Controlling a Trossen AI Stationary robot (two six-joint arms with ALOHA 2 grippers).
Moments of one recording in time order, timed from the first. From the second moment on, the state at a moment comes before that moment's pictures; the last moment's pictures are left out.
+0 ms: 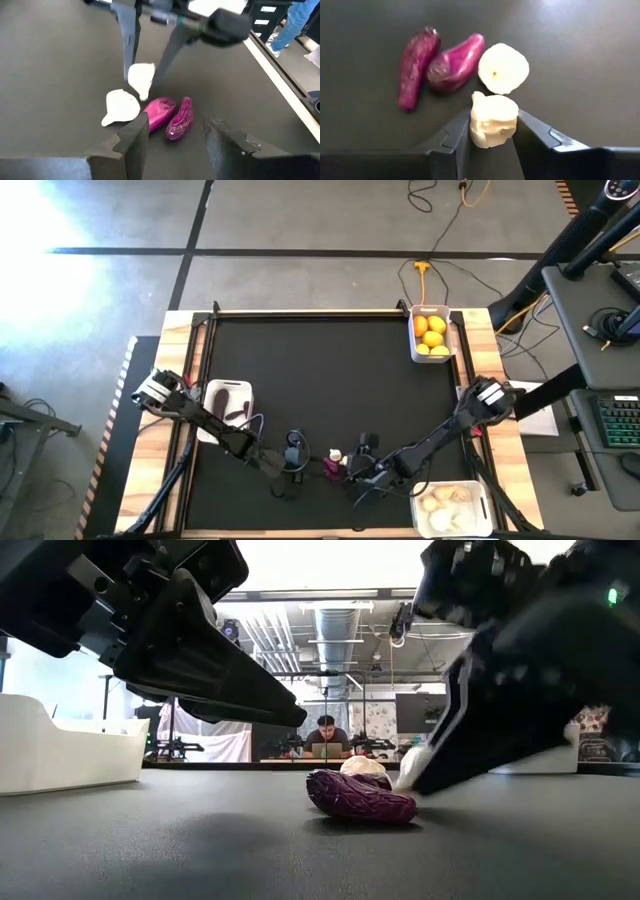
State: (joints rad) left arm -0.52 1.86 0.76 0.62 -0.36 -0.32; right arm 0.59 1.96 1.09 -0.17 0.58 0.58
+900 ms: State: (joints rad) left arm -0.52 1.86 0.76 0.61 -0.36 -0.32; right arm 1.22 1.67 1.36 -0.97 0.38 1.62
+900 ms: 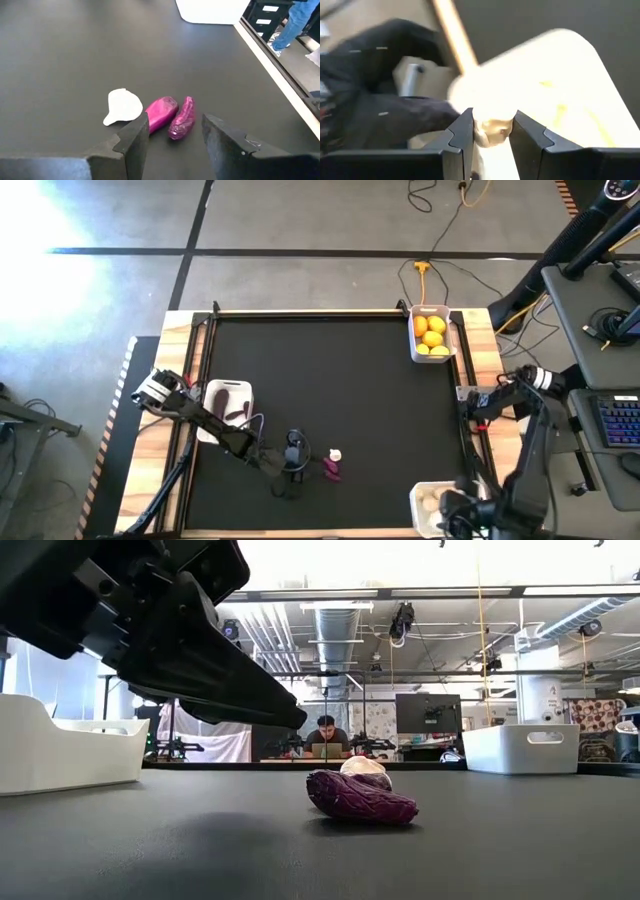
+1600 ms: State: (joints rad) left arm -0.49 1.86 0.76 0.61 -0.36 -0.31; right arm 1.18 1.83 1.30 -1.13 0.32 1.75
